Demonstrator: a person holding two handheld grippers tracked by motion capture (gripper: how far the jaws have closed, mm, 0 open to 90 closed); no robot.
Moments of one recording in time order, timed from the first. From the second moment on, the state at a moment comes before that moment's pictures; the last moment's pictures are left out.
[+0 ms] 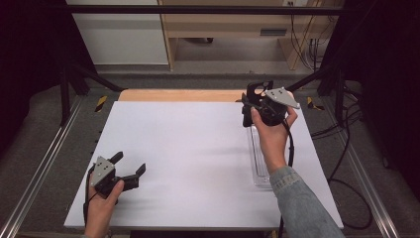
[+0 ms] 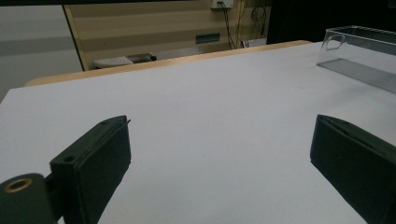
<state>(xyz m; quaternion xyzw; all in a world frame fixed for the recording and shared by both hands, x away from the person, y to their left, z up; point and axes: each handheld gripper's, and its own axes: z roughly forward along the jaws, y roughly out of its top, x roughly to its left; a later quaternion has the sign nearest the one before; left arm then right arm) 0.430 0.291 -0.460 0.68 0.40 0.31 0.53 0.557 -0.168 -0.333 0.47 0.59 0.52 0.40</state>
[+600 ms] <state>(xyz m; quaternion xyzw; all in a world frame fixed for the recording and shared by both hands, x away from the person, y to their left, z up) 0.432 0.292 -0.463 0.68 0.41 0.31 0.52 0.602 -0.204 -0.352 0.52 0.56 0.48 0.42</state>
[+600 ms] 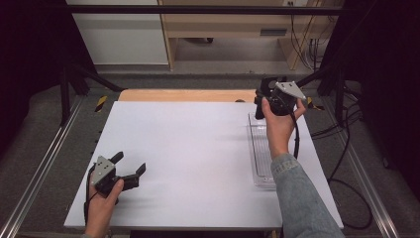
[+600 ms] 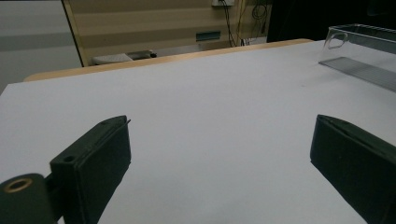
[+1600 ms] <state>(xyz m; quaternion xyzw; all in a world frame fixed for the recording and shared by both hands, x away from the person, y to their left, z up) 0.433 0.293 -0.463 0.68 0.41 0.31 0.52 0.613 -0.214 -0.379 0.54 0.56 0.47 0.40</state>
